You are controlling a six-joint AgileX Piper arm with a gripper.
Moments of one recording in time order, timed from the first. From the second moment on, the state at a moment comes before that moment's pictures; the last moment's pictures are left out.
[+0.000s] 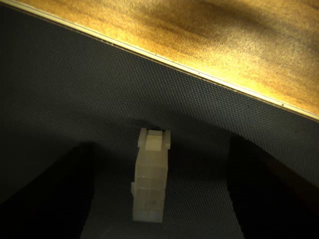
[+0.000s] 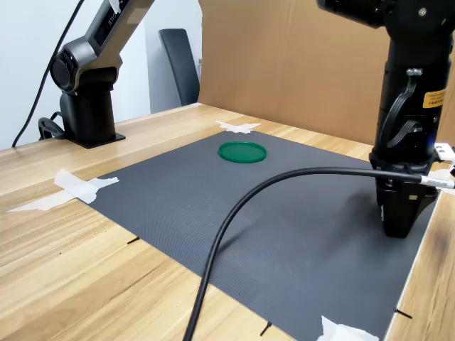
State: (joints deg) arm 10.0 135.7 -121.3 2.4 63.3 -14.6
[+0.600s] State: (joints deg) arm 10.0 135.7 -121.3 3.1 63.1 -15.9
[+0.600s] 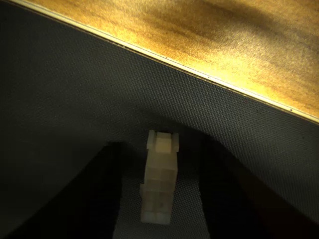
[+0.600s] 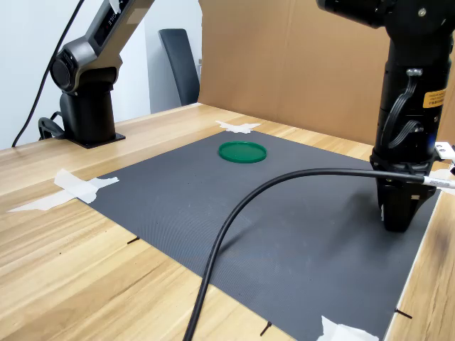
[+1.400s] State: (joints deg) arm 10.0 135.7 -121.3 3.5 63.6 -15.7
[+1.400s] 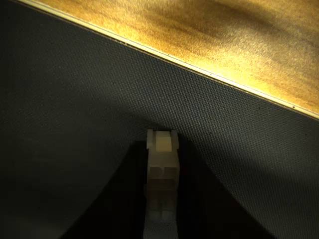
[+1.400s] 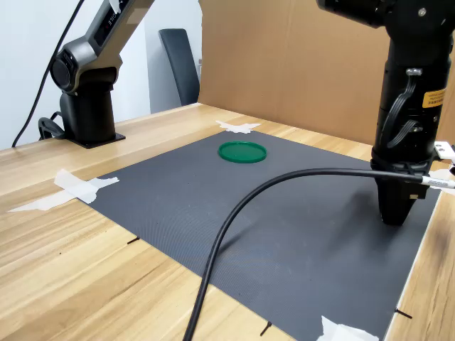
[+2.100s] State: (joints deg) arm 10.0 129.7 -121.3 4.5 65.7 -15.1
